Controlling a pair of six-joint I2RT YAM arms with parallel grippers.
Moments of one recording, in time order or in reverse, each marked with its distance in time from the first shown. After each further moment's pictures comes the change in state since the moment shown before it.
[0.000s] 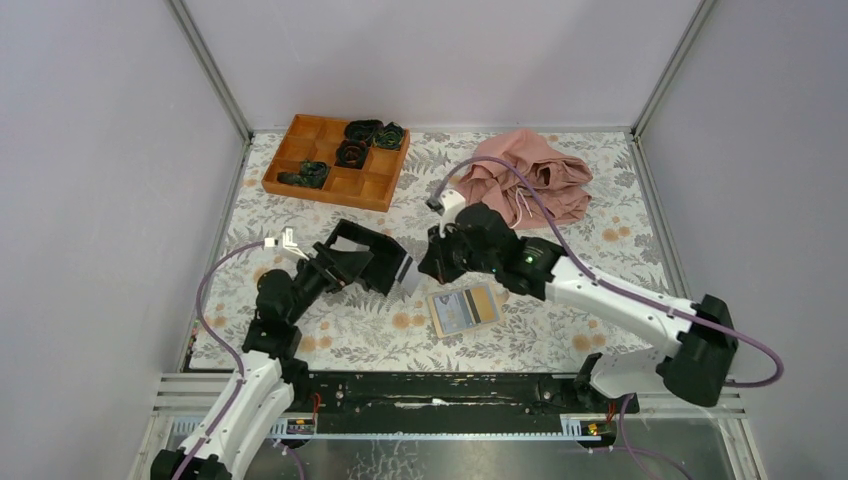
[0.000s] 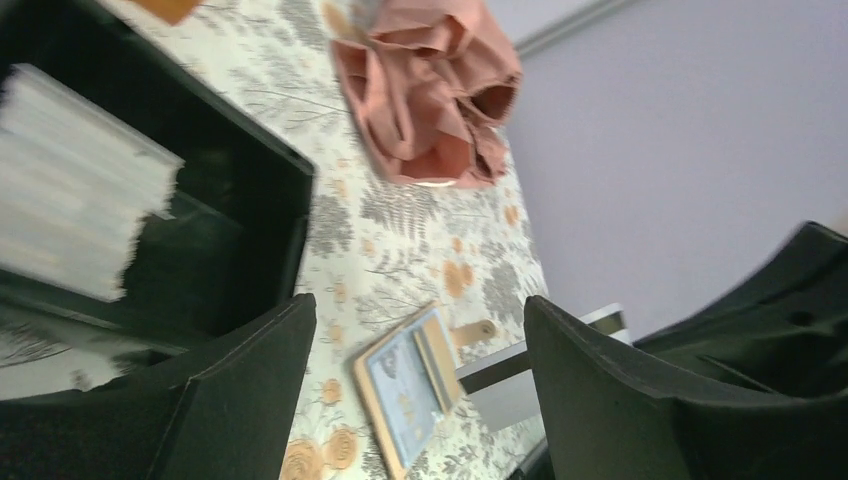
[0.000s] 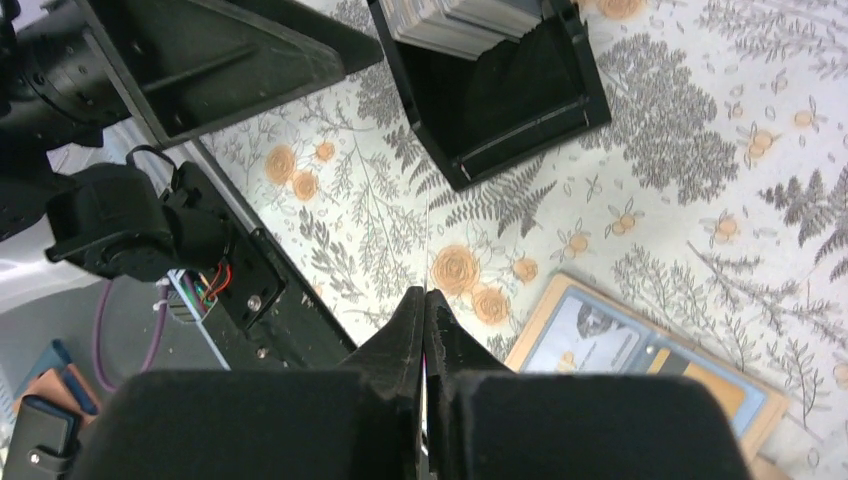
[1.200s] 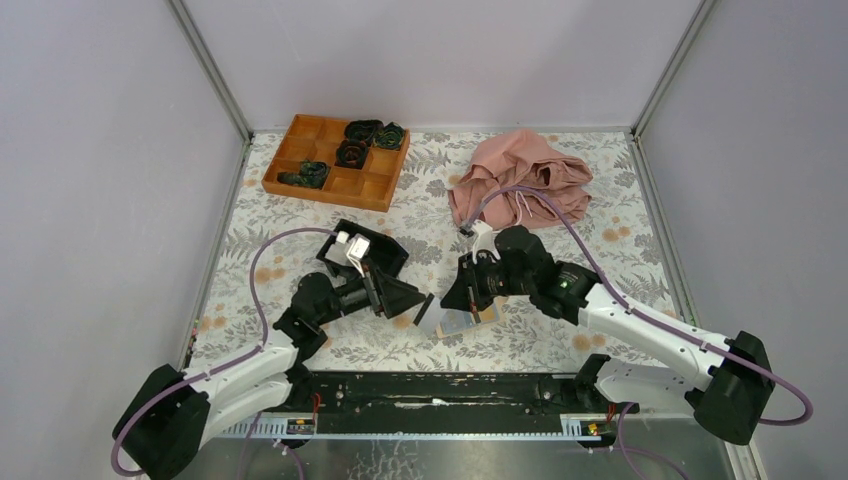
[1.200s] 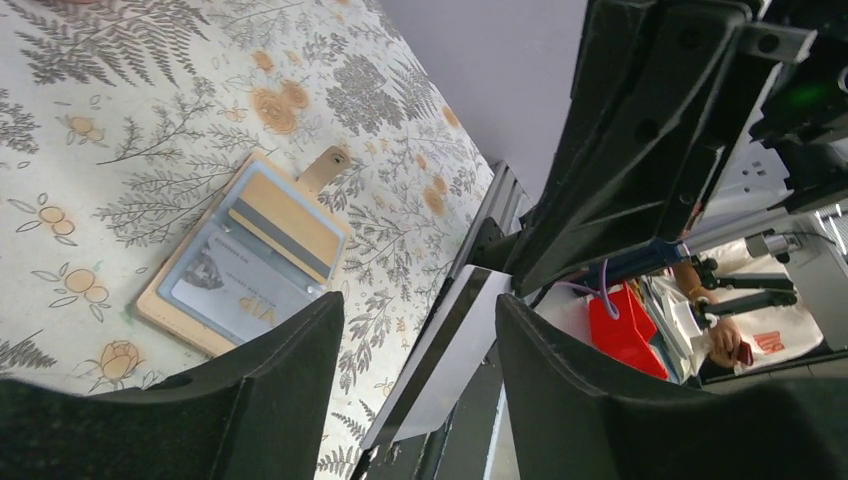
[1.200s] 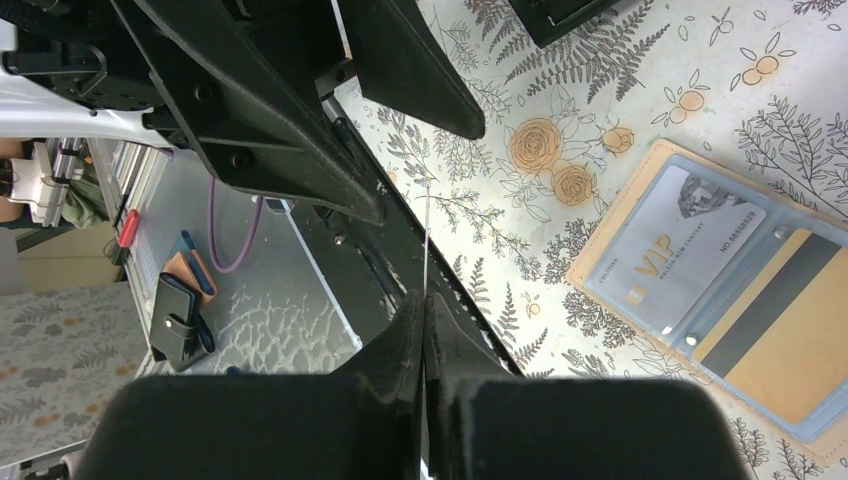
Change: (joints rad) left arm -0.445 0.312 0.003 0.422 0.156 0.087; right arm -0.088 -0.278 -0.326 0.038 -0.312 0.129
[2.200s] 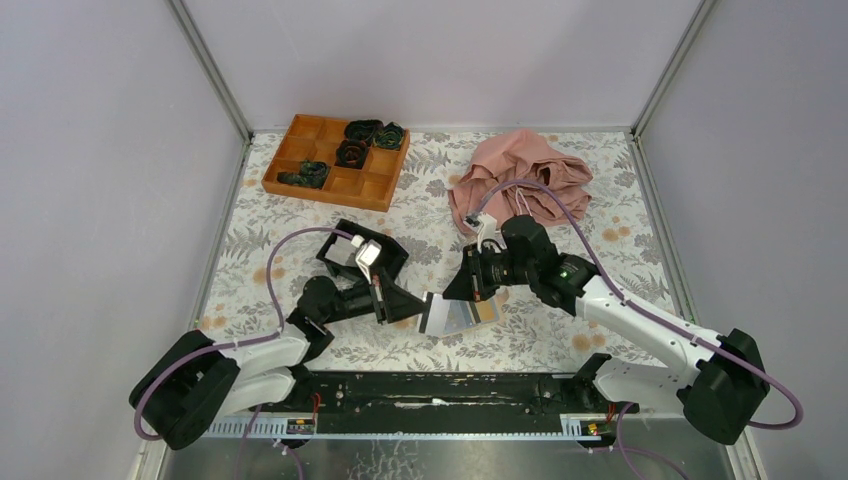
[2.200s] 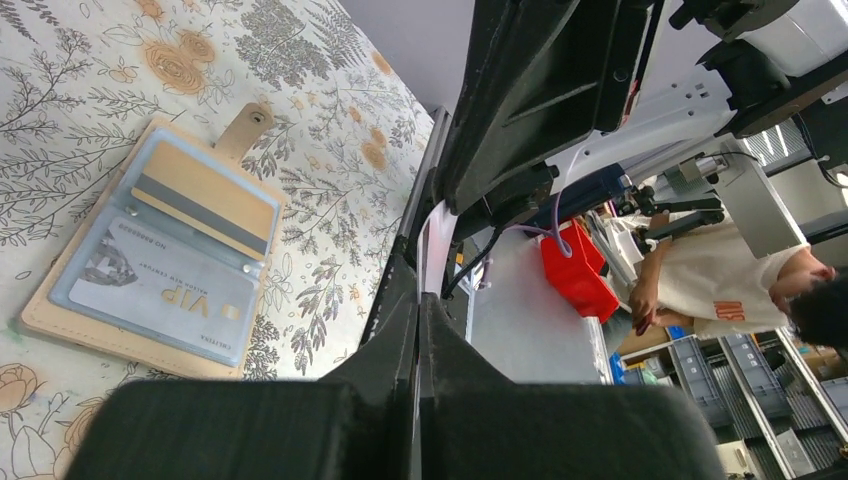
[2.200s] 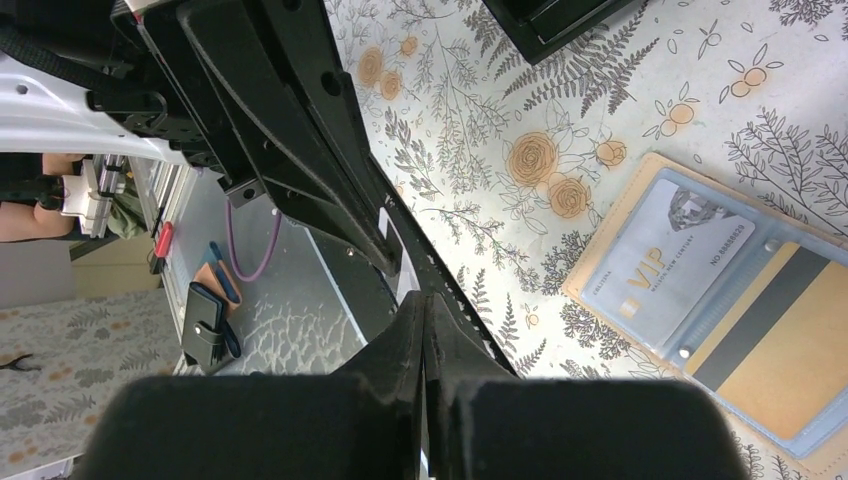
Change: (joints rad) left arm -0.019 0.216 -0.038 0.331 0.170 -0.055; right arm -0.107 0.038 -0.008 0.042 -0.119 0.016
